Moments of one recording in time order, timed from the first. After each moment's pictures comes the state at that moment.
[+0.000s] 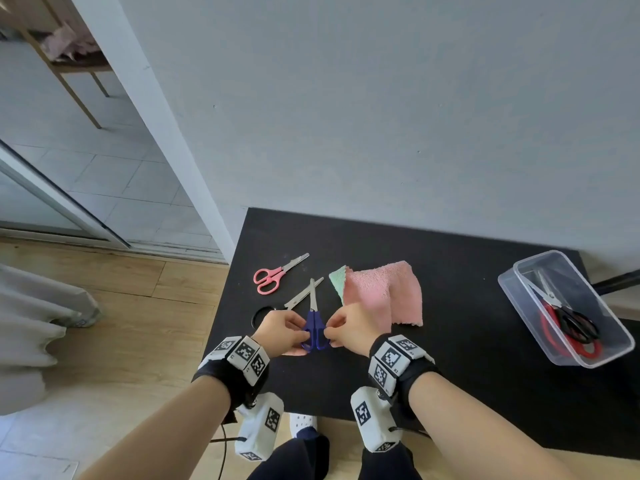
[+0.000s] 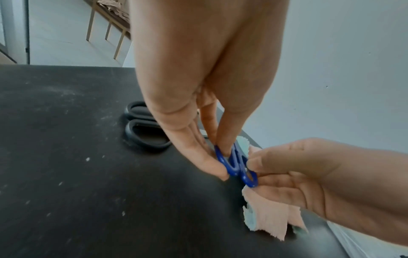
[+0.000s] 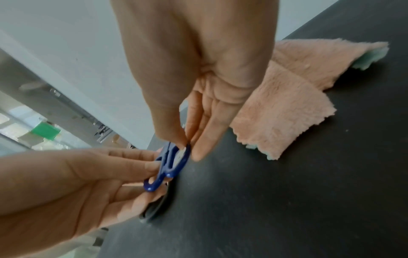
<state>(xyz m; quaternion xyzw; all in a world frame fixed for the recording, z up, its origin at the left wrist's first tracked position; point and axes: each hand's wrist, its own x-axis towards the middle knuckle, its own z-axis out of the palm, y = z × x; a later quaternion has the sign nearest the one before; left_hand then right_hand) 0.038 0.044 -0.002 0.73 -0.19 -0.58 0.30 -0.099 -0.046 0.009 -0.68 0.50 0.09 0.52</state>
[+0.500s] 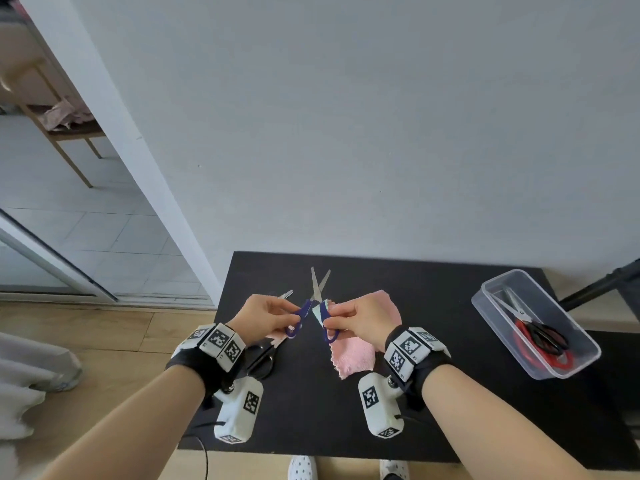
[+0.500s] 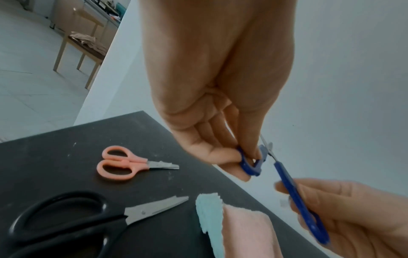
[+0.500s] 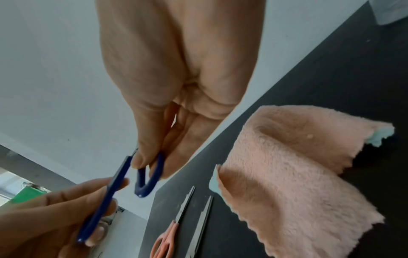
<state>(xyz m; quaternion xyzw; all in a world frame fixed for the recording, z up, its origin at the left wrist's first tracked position) 0.064 0.006 0.075 0.69 -0.31 -0.53 0.37 -0.127 -0.089 0.082 -0.62 0.47 -0.07 0.63</state>
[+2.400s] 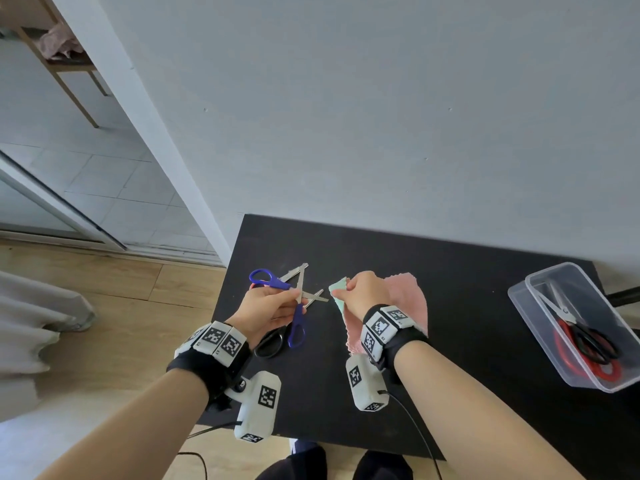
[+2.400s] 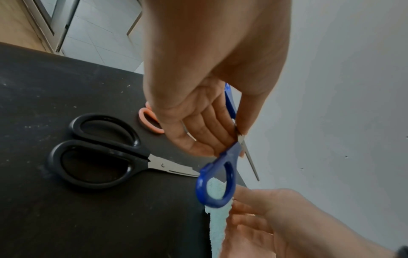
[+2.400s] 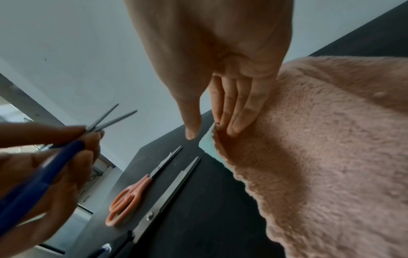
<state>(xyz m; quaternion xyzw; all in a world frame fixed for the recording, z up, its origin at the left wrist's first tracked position) 0.073 0.009 0.025 0.66 -0.08 -0.58 0.47 -0.068 -0.111 0.019 -0.69 0.60 0.04 0.39</state>
